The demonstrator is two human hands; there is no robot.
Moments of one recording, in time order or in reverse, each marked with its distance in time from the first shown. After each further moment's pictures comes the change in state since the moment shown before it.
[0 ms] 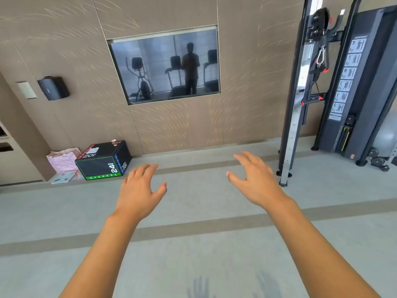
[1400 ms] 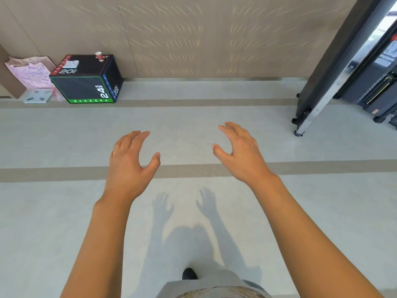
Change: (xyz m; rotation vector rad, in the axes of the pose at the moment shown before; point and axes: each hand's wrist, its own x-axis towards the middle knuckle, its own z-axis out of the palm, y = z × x) left_hand 0.098 -0.312 0.092 -0.348 -0.051 -0.156; right_hand 0.165 -0.184 0.303 0.056 -0.208 0.004
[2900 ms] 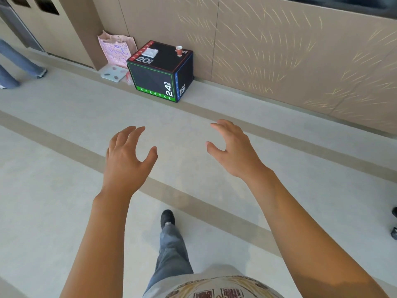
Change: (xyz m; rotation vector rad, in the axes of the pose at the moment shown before) left_hand 0.405 -0.242 -0.014 0.131 0.288 -0.375; right_hand 0.554 -0.129 0.200 0.086 -0.307 -0.425
